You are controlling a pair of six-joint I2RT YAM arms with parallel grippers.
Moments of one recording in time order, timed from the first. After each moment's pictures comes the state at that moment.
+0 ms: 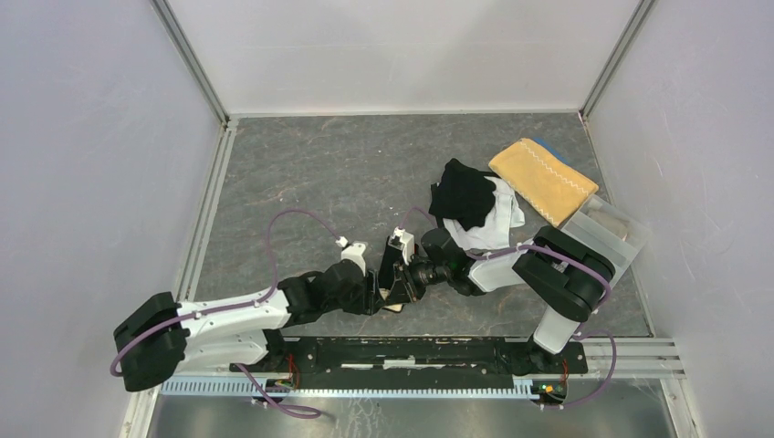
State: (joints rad) left arm -1.03 1.02 0.38 -0.15 -0.13 -0.79; right arm 0.86 1.72 0.56 0.51 -0.63 0.40
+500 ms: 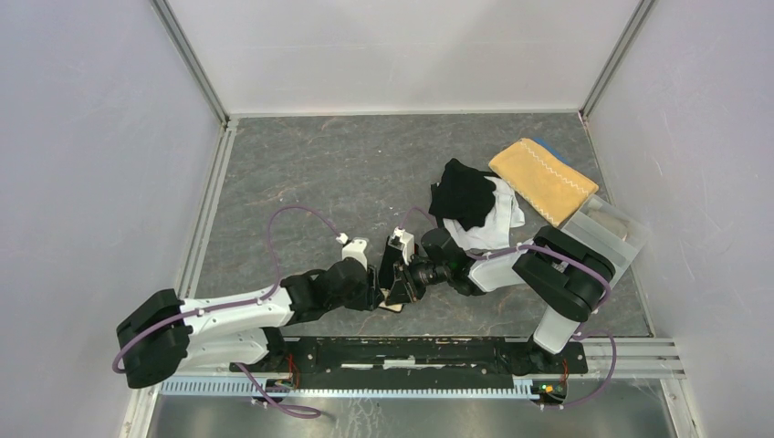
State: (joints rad) left arm -1.05 1.08 0.41 -0.15 -0.19 -0.79; right arm 0.86 1.72 0.56 0.51 -0.64 0.40
